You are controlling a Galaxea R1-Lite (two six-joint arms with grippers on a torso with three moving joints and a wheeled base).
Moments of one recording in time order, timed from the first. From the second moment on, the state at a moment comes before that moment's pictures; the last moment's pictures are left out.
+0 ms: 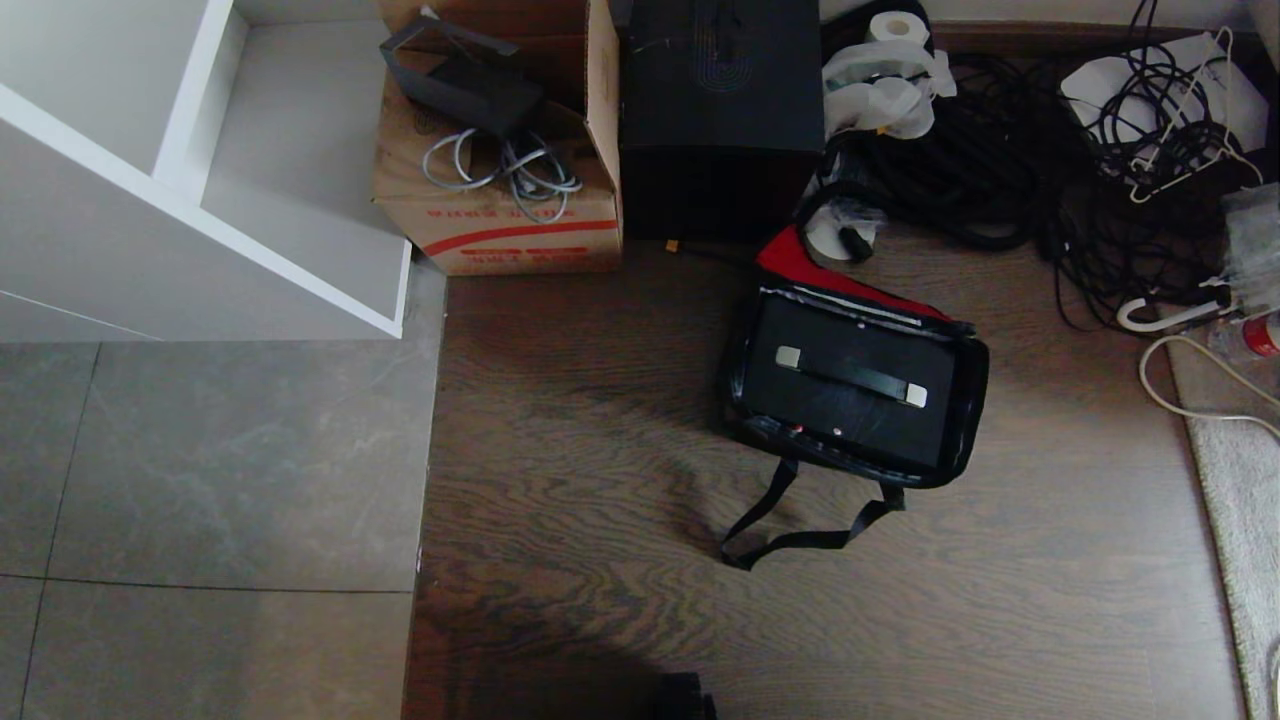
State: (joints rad) left arm 0.00 0.00 0.00 -0.02 0.02 -0.04; right arm 0.00 0.00 -0.03 0.07 0.02 -0.01
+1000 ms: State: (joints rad) left arm 0.00 0.00 0.00 -0.02 0.02 -0.04; right arm 0.00 0.00 -0.03 0.07 0.02 -0.01
